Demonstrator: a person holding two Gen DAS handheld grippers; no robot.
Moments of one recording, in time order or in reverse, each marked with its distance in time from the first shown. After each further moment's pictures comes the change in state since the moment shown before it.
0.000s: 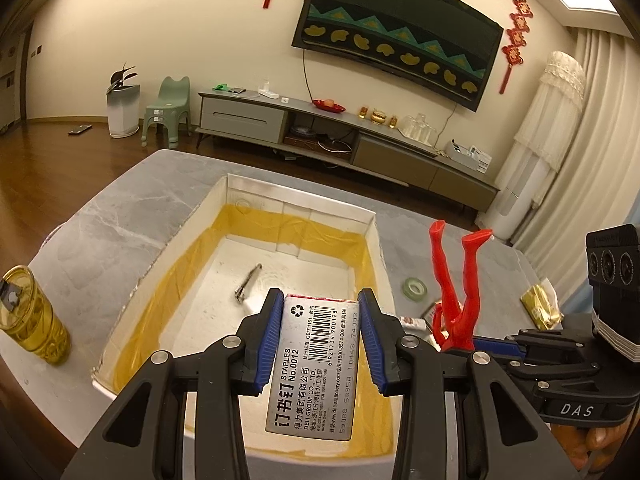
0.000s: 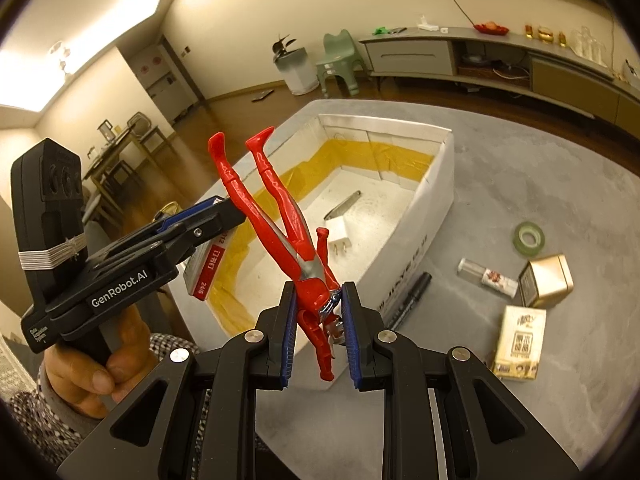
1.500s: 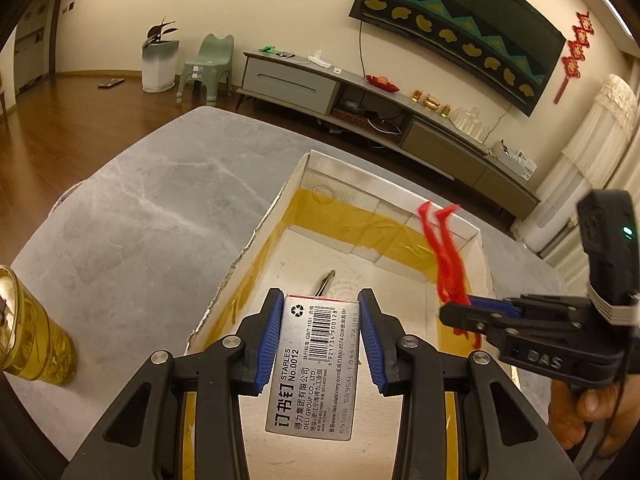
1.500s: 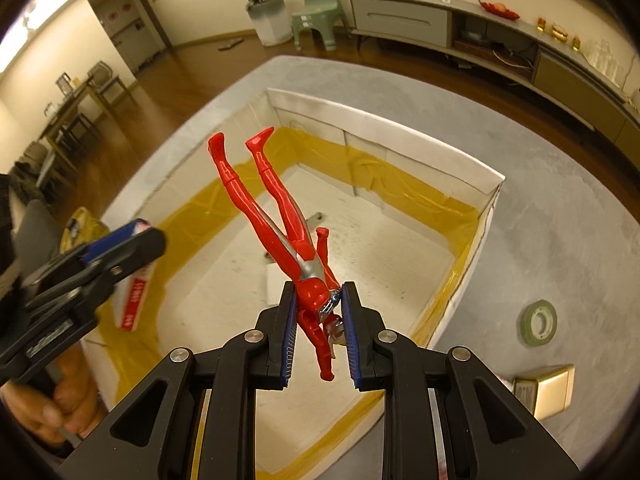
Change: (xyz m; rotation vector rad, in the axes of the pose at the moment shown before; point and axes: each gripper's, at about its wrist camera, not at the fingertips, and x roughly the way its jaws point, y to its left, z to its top) left arm 0.068 0.084 0.023 -0.131 0.107 0.090; right arm 0.144 -0.024 0.094 -0.058 0.210 -0.174
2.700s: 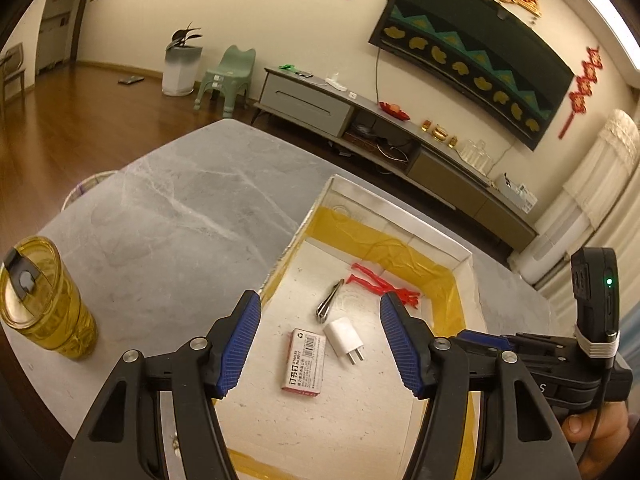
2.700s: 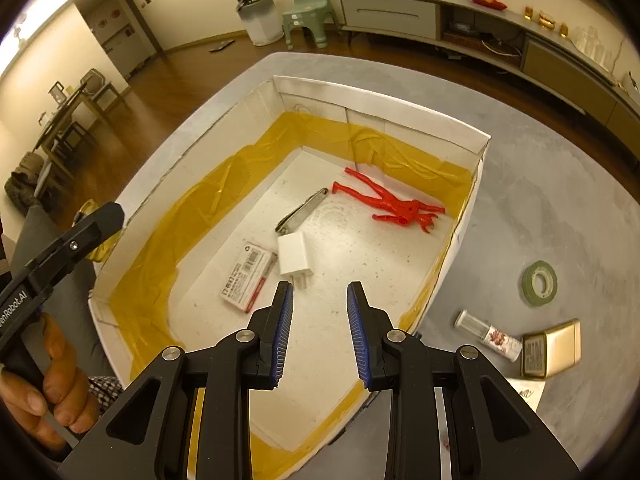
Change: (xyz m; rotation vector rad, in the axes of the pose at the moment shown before) left arm -0.044 0.018 -0.010 -0.089 -0.082 0.002; right arm -0.027 0.012 -0.033 0.047 -0.011 0.007
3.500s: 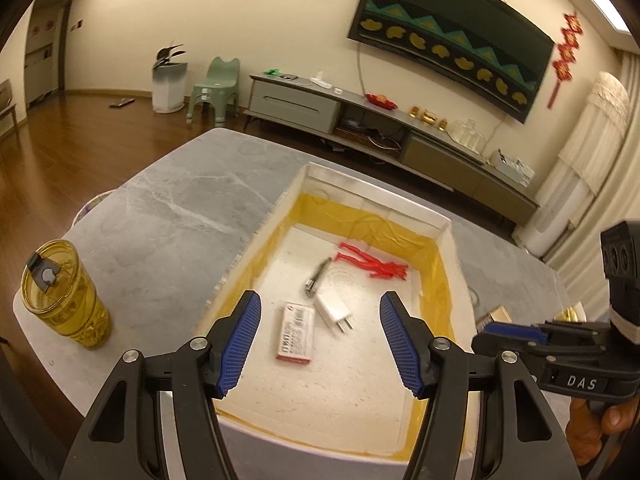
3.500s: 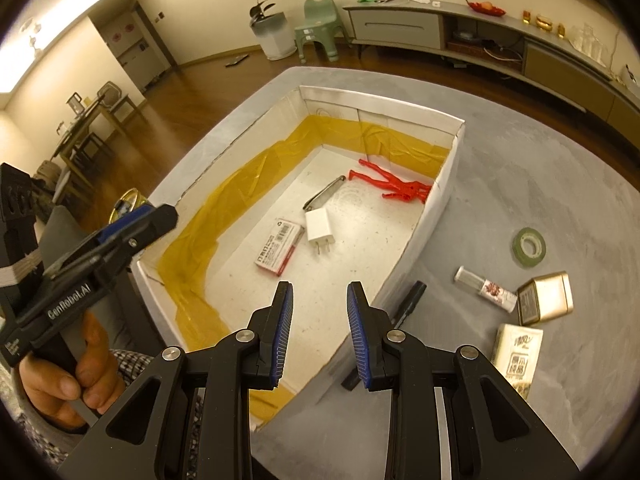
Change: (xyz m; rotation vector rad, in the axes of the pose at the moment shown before) left arm -0.027 -0.035 -0.028 0.127 0.002 0.035; right arm -0.059 0.005 -0.048 0.014 -0.054 0.063
